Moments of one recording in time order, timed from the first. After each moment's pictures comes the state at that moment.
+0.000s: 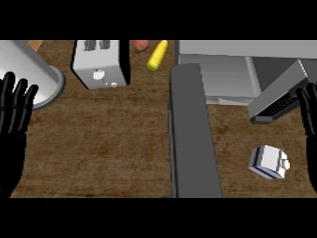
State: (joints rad) left arm 0.00 0.10 0.00 -2.10 0.01 0.00 0.03; right arm 0.03 -0.10 0.00 -2.10 -0.01 -0.05 0.01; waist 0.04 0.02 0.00
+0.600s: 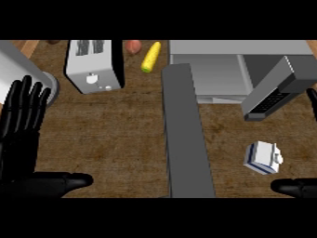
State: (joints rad) left arm 0.01 0.06 0.01 -2.01 0.04 -0.01 0.01; right arm 0.03 -0.17 -0.14 -2.03 -0.25 0.11 0.01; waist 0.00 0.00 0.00
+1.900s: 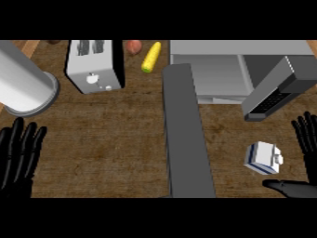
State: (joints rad) left arm 0.32 0.01 -0.15 -2.27 -0.02 -0.01 0.01; right arm 0.13 -0.16 -0.24 -1.56 -0.10 0.24 -0.34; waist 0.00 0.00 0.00
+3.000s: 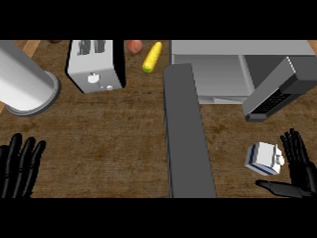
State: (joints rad) left arm 0.43 0.02 -0.23 -2.32 -0.06 0.01 -0.03; right arm -0.09 -0.24 -0.33 -0.74 0.00 0.27 -0.86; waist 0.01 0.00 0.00
